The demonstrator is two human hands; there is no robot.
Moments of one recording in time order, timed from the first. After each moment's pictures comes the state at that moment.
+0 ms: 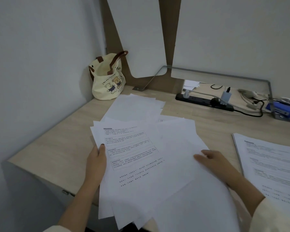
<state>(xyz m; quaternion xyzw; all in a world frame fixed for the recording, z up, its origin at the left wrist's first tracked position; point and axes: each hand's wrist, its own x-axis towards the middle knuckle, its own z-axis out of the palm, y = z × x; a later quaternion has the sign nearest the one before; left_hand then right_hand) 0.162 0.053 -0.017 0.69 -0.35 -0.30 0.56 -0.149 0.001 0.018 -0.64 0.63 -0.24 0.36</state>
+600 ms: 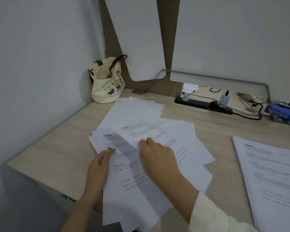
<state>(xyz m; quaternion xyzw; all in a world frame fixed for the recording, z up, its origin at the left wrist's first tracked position) 0.154 0.068 -0.017 0.66 -0.39 -0.31 0.56 0.002 0.037 0.053 -0.85 0.51 -0.14 -0.09</state>
